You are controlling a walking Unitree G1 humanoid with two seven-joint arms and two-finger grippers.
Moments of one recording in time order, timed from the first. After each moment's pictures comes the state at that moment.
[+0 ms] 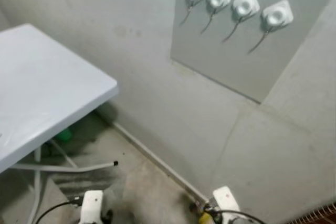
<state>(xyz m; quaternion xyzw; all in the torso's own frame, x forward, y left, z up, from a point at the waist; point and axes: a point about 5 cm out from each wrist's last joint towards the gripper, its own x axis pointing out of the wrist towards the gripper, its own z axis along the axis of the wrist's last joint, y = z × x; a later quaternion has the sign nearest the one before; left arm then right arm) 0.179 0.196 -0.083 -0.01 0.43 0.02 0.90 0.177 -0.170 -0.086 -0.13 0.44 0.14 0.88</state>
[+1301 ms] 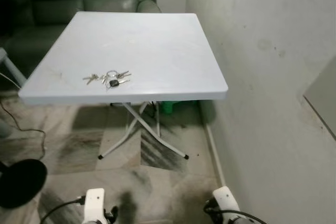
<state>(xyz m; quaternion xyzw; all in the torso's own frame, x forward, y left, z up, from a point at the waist) 0.175 0.178 -0.086 -0.05 0.43 0.00 0.90 0.167 -0.185 -0.089 -0.11 0.45 0.13 0.87</state>
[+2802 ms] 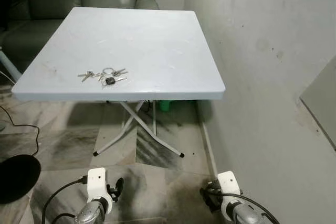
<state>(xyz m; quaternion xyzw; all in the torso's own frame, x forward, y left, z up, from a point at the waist) 0.217 0.183 -0.058 -0.09 0.31 0.01 0.95 0.213 -0.169 -0.061 -0.05 0.34 0.14 0.93</state>
